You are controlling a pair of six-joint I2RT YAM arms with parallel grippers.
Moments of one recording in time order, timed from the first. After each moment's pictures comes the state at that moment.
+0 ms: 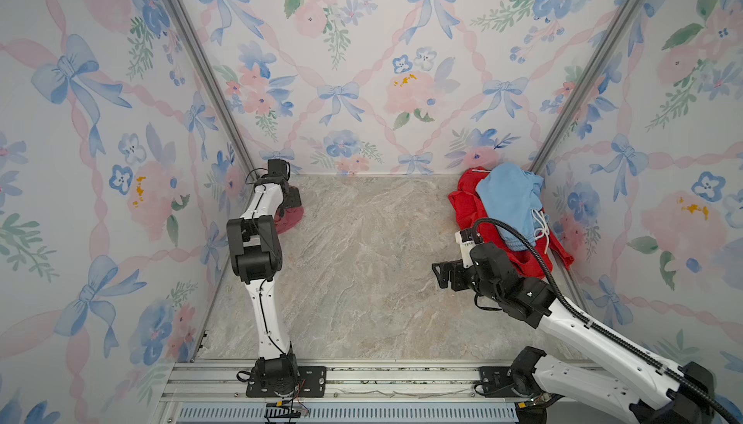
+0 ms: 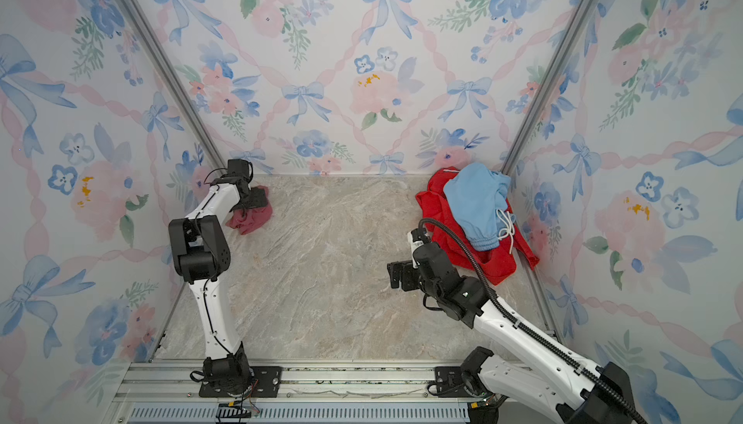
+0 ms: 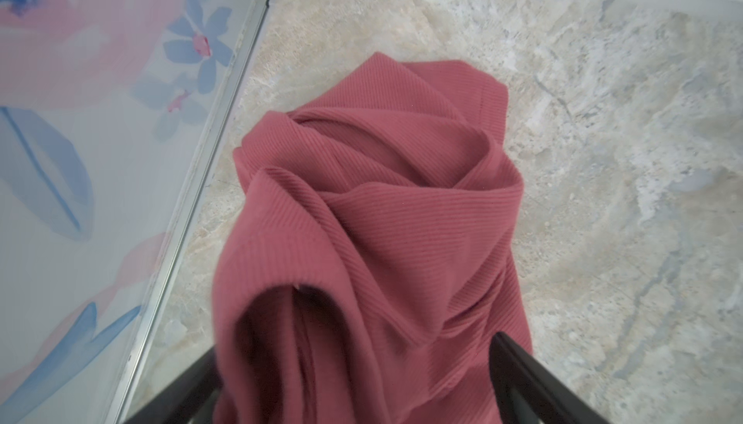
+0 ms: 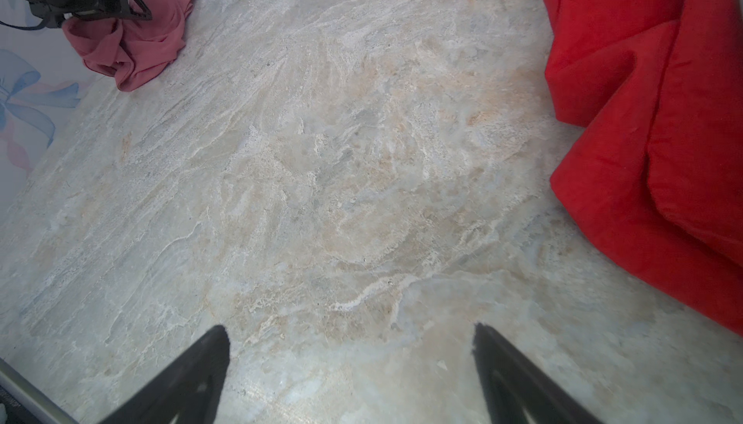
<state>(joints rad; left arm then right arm) 0.12 2.25 1.91 -0.66 -0.27 -0.11 0.72 0.96 0.75 -0.48 0.16 0.45</state>
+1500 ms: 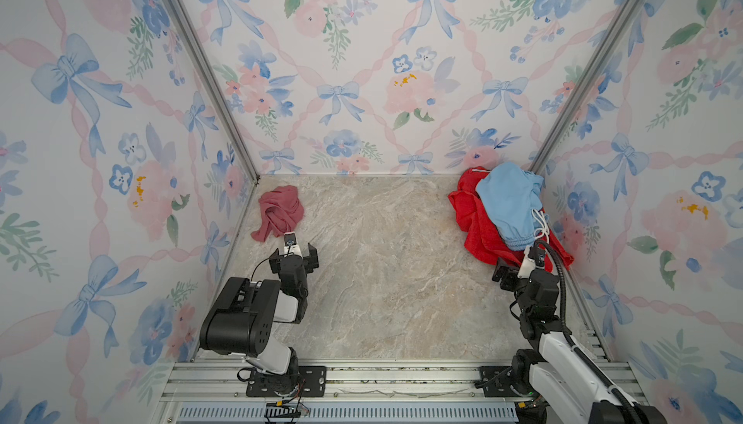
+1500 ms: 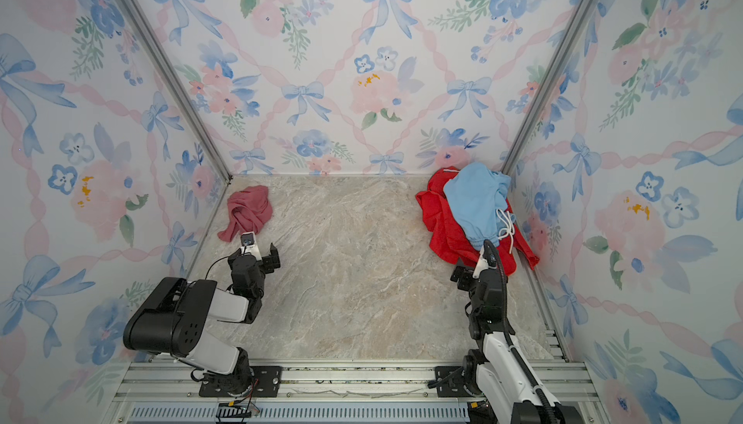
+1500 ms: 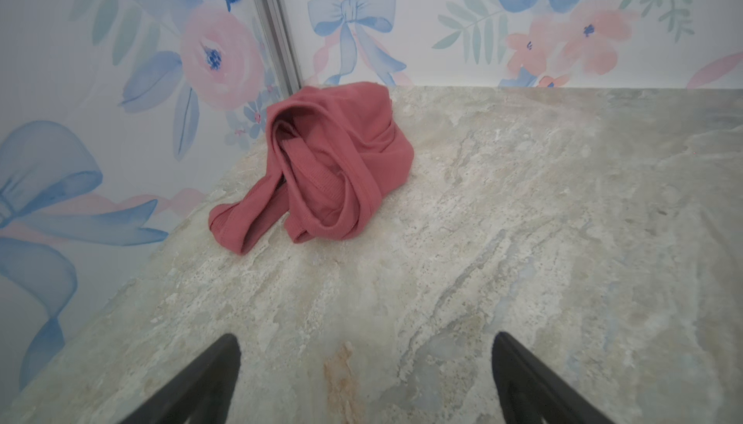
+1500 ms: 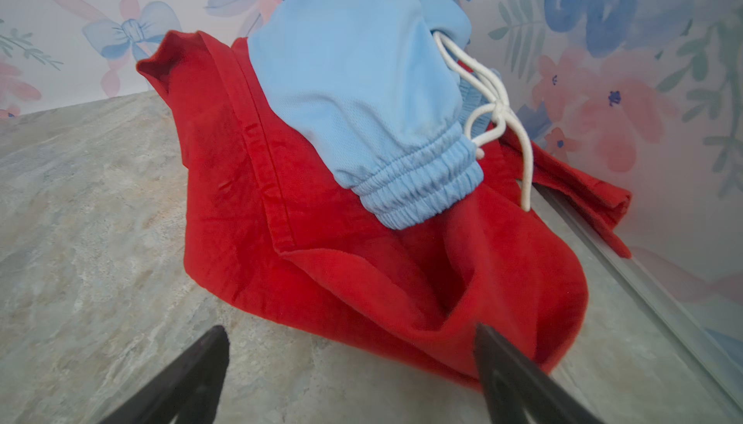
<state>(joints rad) -0.07 1.56 0.22 1.05 -0.35 0.00 -0.04 0.83 0.14 0.35 0.11 0.12</state>
